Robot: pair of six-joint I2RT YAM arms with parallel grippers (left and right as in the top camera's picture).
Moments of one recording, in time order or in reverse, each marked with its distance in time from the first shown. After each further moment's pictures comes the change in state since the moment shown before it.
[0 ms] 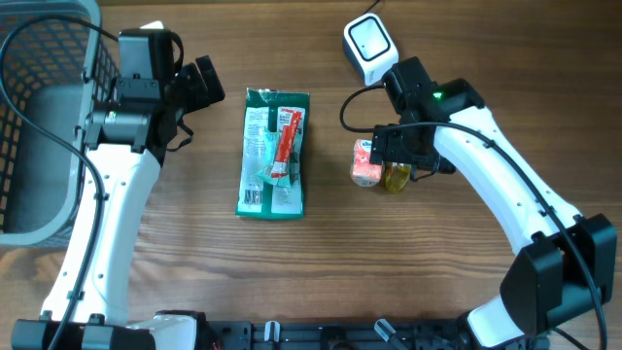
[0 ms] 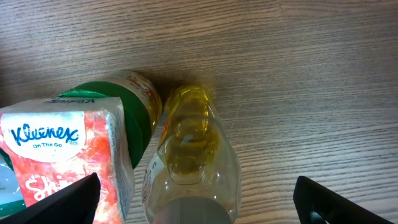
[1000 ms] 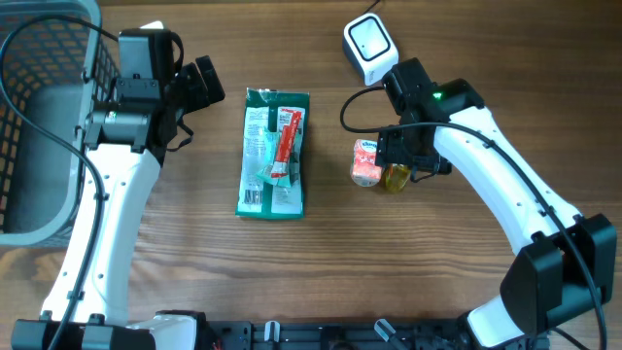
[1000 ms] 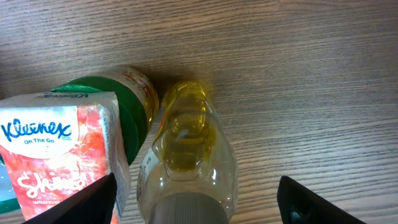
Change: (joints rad) left arm 0.000 0.000 0.000 0.000 0.000 0.000; right arm 0.000 0.000 -0.003 -0.011 0.000 0.000
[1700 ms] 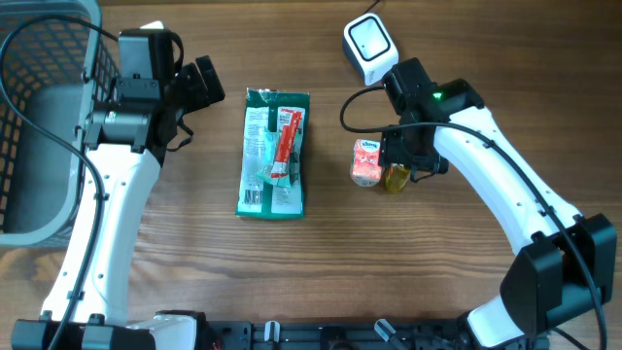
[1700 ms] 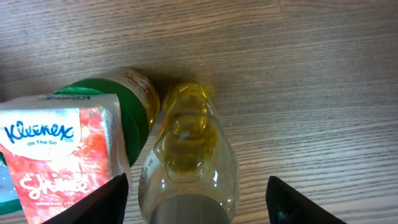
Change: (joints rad) left arm 0.000 0.000 0.000 0.000 0.000 0.000; right arm 0.000 0.000 0.000 0.007 0.000 0.000
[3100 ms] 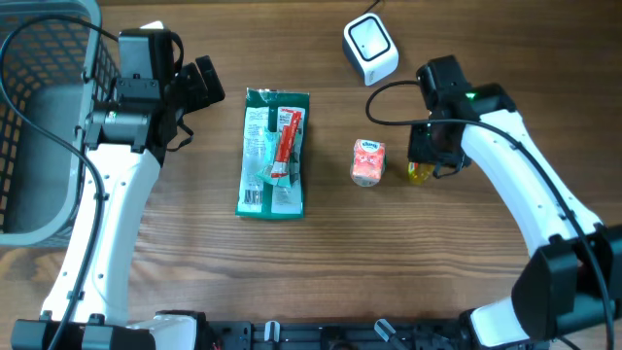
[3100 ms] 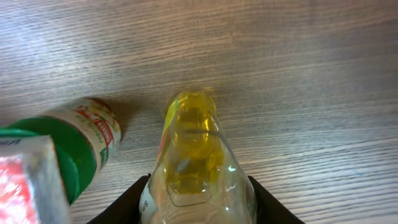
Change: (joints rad) left arm 0.000 0.000 0.000 0.000 0.000 0.000; right arm -0.132 -0.052 -0.079 0.091 0.011 -0.128
